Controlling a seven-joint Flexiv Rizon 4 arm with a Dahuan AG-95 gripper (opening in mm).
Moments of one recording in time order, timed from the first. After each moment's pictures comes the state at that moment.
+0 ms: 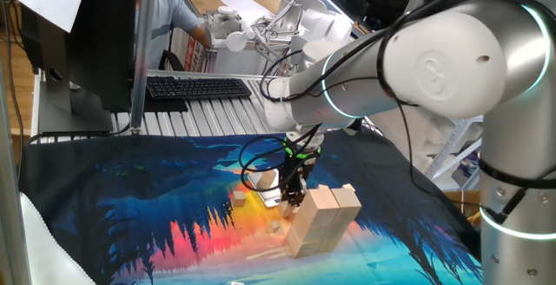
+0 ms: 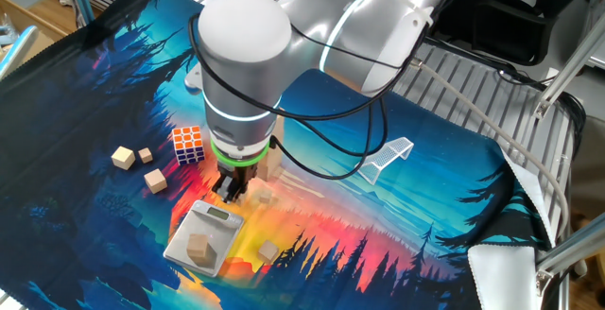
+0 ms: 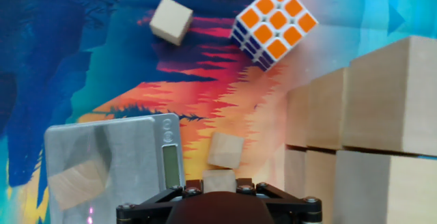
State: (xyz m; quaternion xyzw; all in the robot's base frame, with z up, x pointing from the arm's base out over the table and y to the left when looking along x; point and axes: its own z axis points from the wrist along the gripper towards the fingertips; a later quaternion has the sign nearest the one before) arm 0.571 -0.024 0.040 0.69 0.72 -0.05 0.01
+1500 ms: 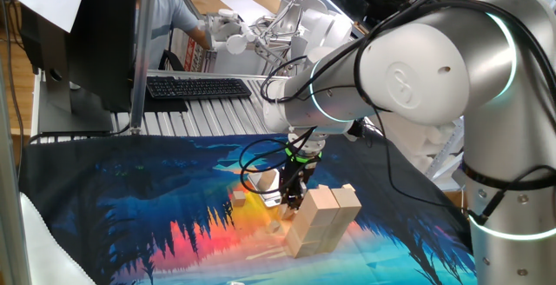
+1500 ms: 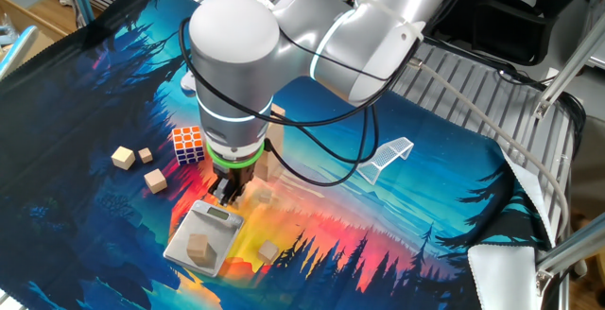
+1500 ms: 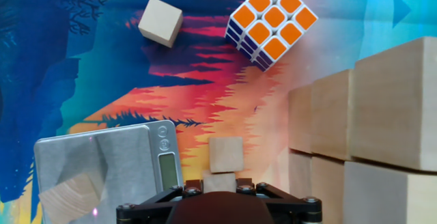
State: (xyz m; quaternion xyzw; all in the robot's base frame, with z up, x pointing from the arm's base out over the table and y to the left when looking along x) arm 0.574 -0.029 0.024 0.69 0.72 -0.04 0.00
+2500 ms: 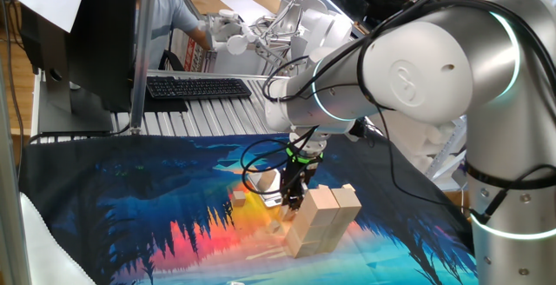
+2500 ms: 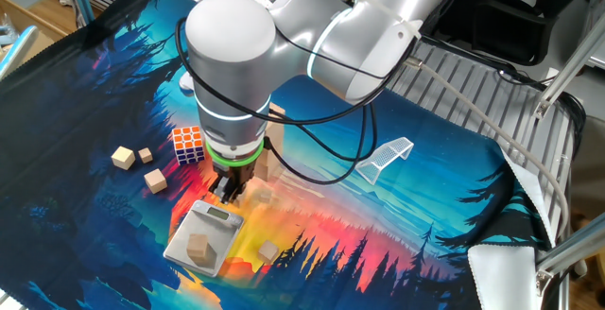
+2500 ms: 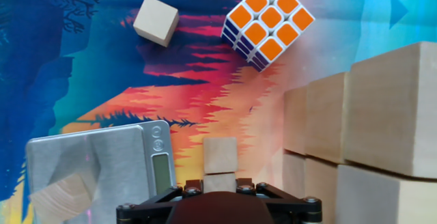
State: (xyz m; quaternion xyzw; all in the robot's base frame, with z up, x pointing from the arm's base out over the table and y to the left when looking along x) arm 0.566 -0.031 0.023 0.69 0.73 -0.04 -0.01
